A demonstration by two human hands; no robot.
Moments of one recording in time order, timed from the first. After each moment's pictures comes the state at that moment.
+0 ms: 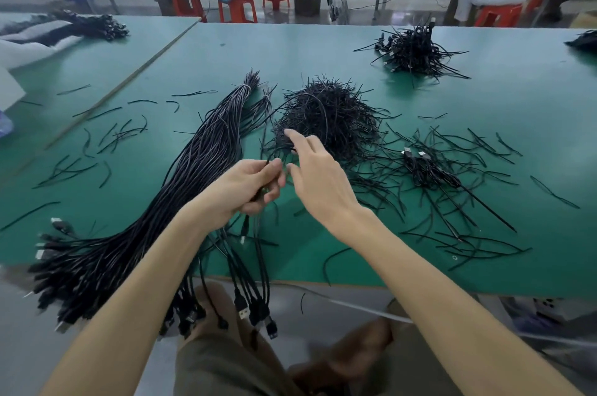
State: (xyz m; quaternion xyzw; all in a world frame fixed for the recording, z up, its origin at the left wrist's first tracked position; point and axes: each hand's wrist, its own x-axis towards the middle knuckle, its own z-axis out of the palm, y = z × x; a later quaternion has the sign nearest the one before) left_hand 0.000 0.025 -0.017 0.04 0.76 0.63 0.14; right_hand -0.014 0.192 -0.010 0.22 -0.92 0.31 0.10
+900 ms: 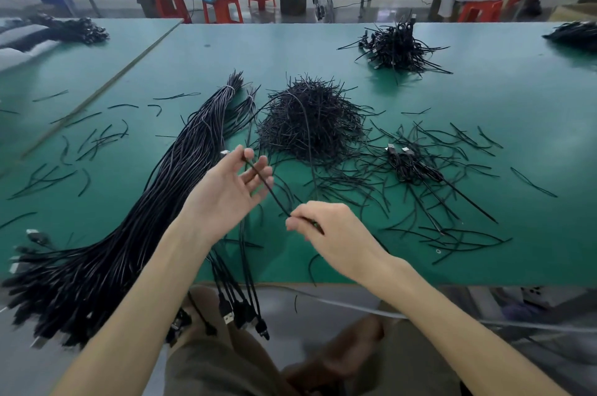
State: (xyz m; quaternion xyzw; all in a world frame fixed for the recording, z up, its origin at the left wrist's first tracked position) left_hand 0.000 0.040 -0.027 -0.06 0.40 0.91 0.12; right_hand 0.036 0.252 -0.043 0.25 -0.89 0.38 -0.03
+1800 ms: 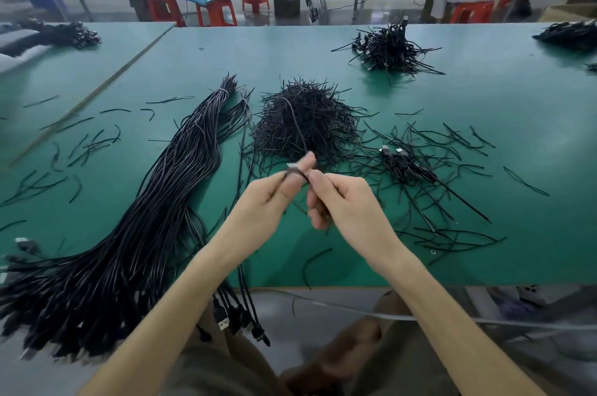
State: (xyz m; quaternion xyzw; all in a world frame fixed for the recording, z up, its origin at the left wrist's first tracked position) left_hand 0.036 0.092 -0.016 0.16 0.79 0.60 -0.01; right_hand 0.036 0.262 -0.012 0.17 -0.75 0.64 -0.01
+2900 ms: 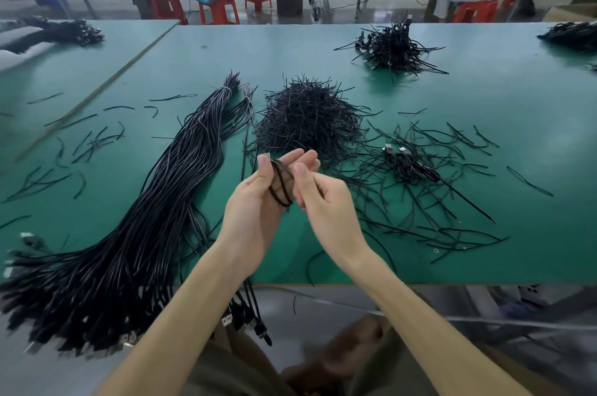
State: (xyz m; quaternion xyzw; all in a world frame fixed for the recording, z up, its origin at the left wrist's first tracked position) left_hand 0.031 0.101 -0.026 0.05 0.46 0.89 0.04; right_hand 0.032 0.223 -0.027 0.15 -0.75 0.64 0.08
